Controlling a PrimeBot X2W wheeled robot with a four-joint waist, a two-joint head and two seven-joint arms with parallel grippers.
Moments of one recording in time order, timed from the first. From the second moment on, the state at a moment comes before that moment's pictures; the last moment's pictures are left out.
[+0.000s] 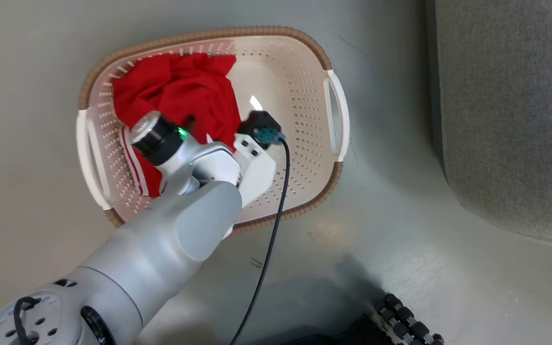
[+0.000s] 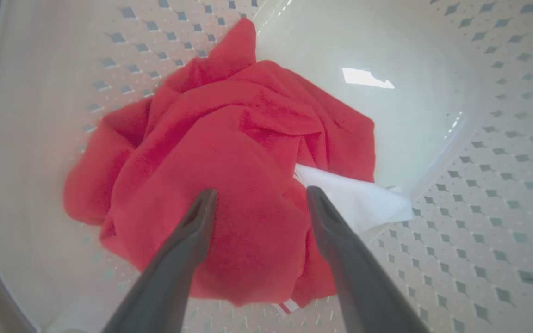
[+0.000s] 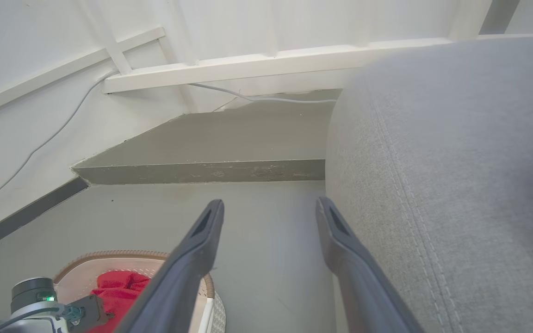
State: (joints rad) left arm -1.05 0.06 -1.29 0.90 -0.34 0.42 0.52; right arm -0.30 -0.58 0.14 -0.19 0.79 0.13 -0.25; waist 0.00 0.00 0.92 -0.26
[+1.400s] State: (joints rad) left arm -0.96 0.06 -1.29 0.81 -0.43 0.59 0.13; right arm -0.26 -0.60 0.12 -0.16 0.79 0.13 -0.25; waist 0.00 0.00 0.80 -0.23
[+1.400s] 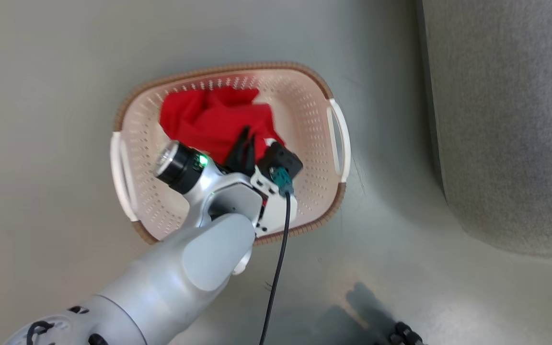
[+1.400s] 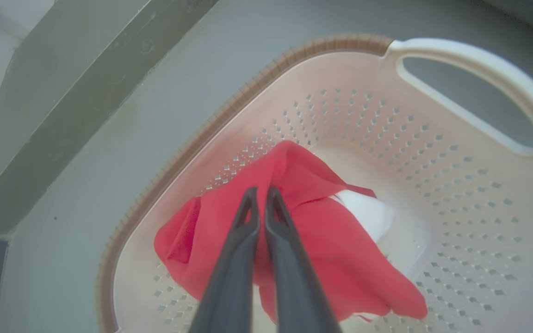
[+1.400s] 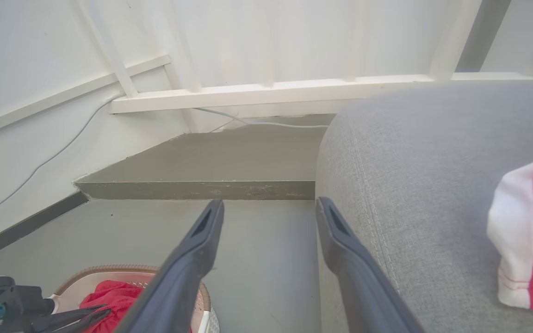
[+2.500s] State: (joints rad) left arm -0.70 0.08 -1.10 0.66 -0.49 0.10 -0.25; right arm -0.06 -0.59 0.24 -0.01 0.66 0.13 -0.25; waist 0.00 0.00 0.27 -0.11
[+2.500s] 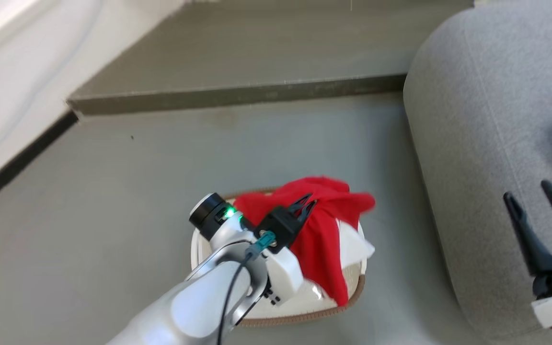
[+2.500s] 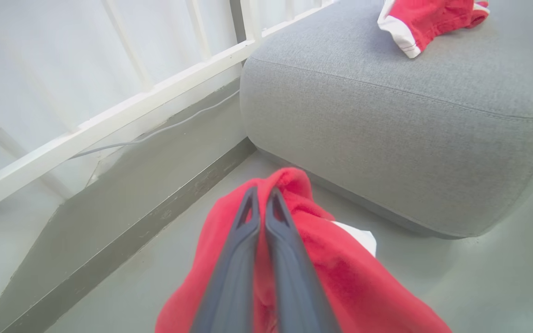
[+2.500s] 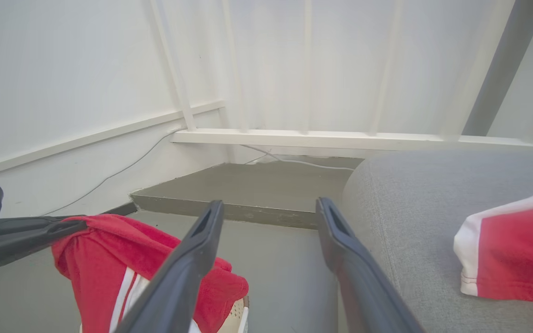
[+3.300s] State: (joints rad) left arm -0.62 0.16 -0.99 0.59 -0.58 -0.12 -0.24; right arm -0.01 -0.46 0.34 0.12 0.56 0.13 -0.25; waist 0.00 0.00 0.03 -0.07
